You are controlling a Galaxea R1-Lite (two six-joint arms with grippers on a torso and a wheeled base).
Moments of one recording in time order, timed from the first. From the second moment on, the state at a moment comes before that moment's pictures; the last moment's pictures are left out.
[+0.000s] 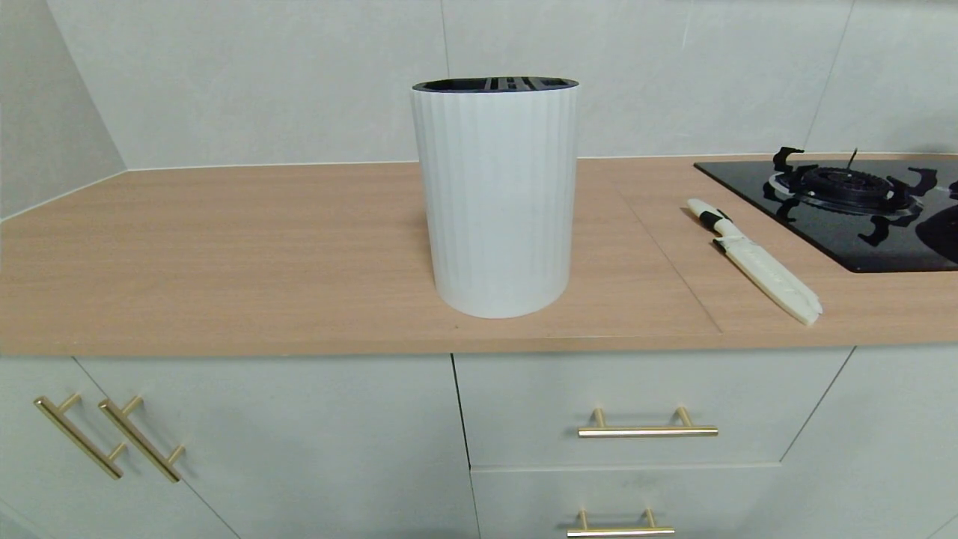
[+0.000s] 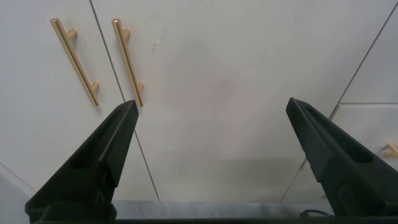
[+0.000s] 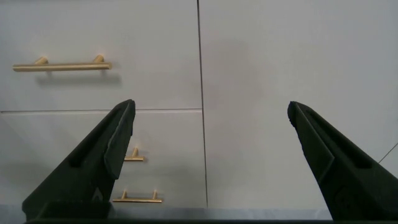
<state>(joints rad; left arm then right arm) 0.01 0.00 0.00 0.00 0.02 0.00 0.00 0.00 0.00 0.00 0.02 0.02</state>
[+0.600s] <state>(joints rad) 0.01 0.00 0.00 0.00 0.02 0.00 0.00 0.00 0.00 0.00 0.02 0.02</state>
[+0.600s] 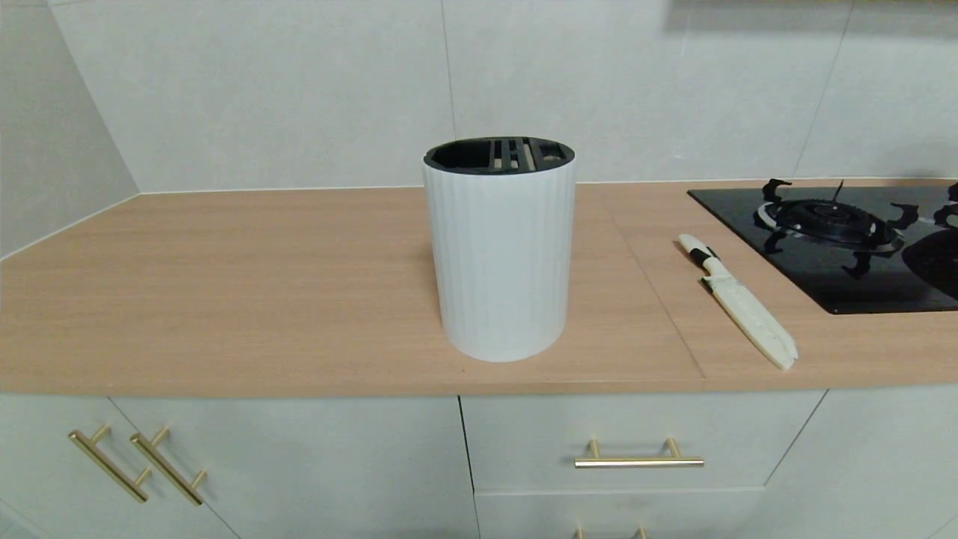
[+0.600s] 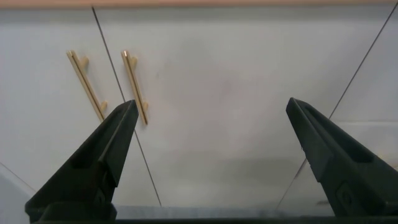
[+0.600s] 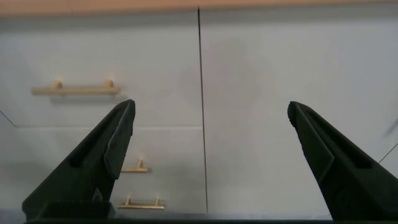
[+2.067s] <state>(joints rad) 0.01 0.00 0.00 0.00 0.02 0.00 0.00 0.00 0.00 0.00 0.03 0.02</state>
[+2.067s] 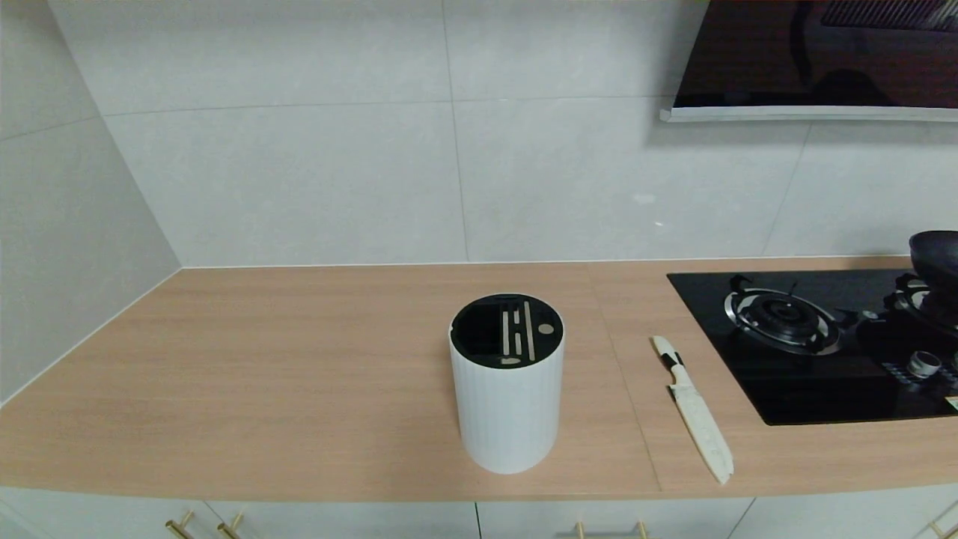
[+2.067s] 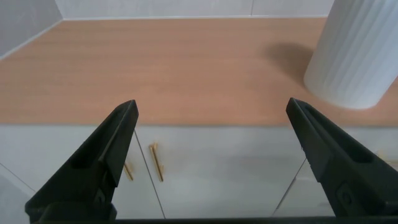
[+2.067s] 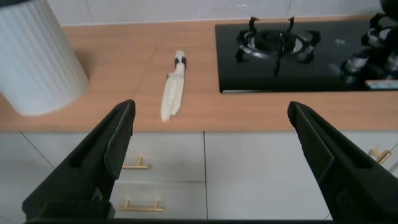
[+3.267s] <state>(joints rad) 0.01 0.00 0.00 0.00 0.02 0.00 0.01 0.00 -0.05 -0.02 0.03 0.04</state>
